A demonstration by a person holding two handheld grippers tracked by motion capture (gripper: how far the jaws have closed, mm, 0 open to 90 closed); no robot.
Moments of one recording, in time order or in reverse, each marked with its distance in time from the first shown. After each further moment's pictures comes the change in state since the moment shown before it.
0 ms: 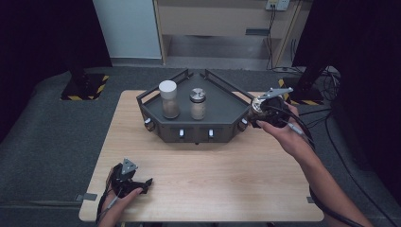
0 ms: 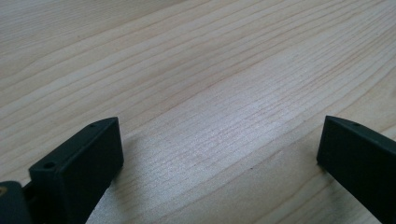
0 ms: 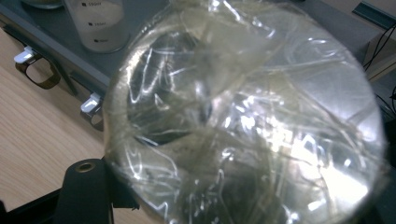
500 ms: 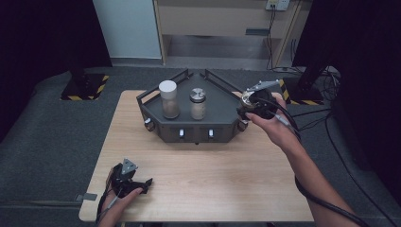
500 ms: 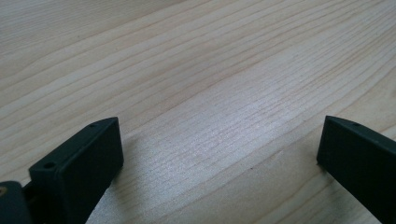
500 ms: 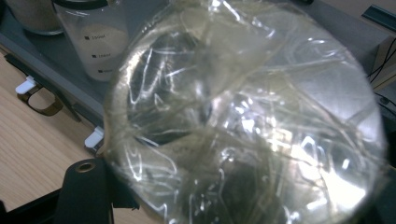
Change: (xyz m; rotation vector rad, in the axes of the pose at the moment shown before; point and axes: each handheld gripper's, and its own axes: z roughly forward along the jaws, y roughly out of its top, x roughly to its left) left arm 0.000 0.000 0.000 0.000 0.000 0.000; right arm 0.005 0.024 0.027 -0.008 0.016 0.016
